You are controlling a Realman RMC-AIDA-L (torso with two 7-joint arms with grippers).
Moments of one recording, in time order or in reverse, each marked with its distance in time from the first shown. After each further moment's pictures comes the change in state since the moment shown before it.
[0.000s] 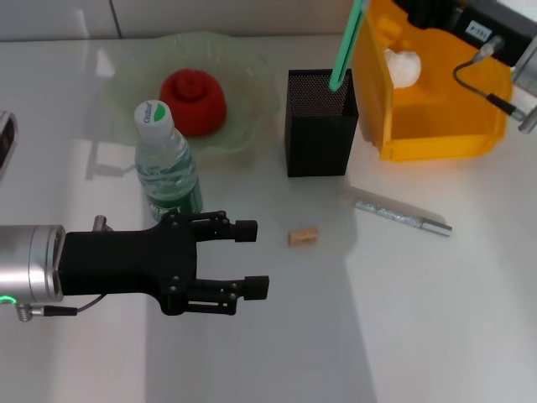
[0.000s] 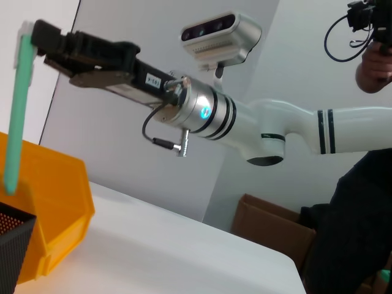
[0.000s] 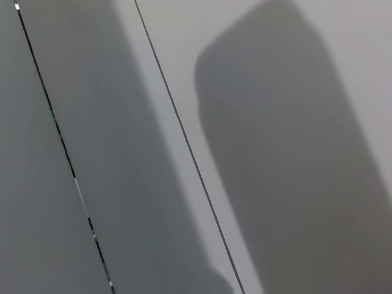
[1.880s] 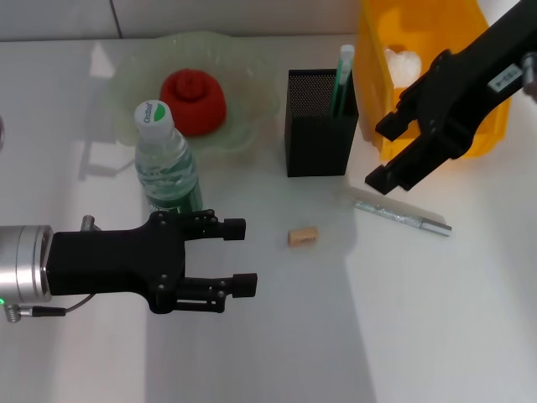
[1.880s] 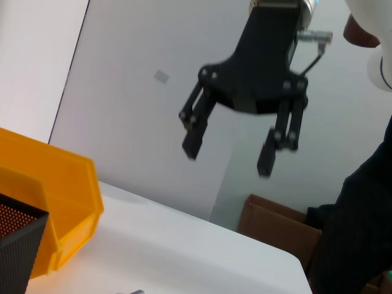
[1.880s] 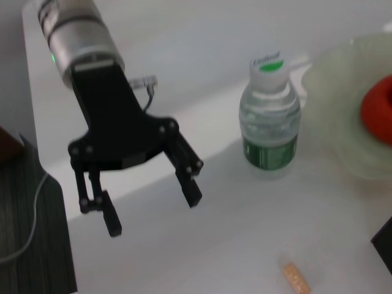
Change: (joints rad) left arm 0.008 0.012 -0.012 -0.001 0.001 0.006 0.000; right arm 0.400 -0.042 -0.015 -0.835 -1.226 -0.921 0.999
